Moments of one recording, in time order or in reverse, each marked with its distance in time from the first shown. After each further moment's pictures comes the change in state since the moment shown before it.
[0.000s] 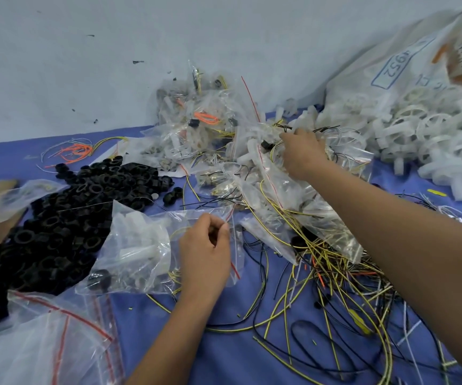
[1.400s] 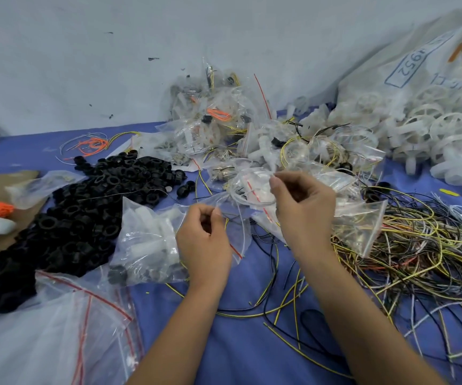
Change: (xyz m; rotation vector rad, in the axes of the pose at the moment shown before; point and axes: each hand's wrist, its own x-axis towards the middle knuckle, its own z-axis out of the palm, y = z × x) left_hand 0.000 0.004 -0.008 -0.127 0.284 -0.106; right_hand -0.164 -0.066 0.005 1.449 0.432 0.109
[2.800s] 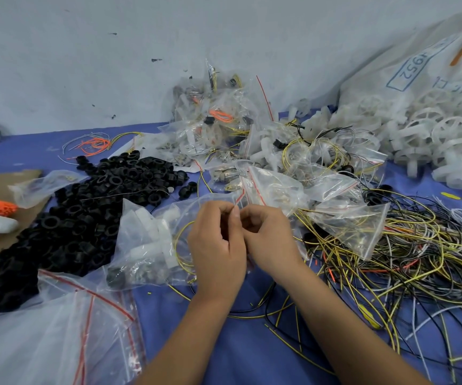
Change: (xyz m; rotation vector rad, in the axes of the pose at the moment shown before) left_hand -0.013 0.011 -0.004 0.026 -0.007 0.422; right_hand -0.038 0.011 0.025 -0.103 -0.480 0.184
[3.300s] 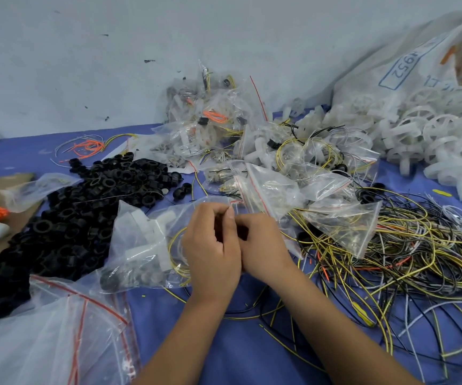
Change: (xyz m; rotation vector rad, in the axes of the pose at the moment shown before) left_hand -0.001 0.003 0.000 0.024 0.012 0.019; right_hand -0.001 -0.002 -0.001 -0.348 -0.061 -0.129
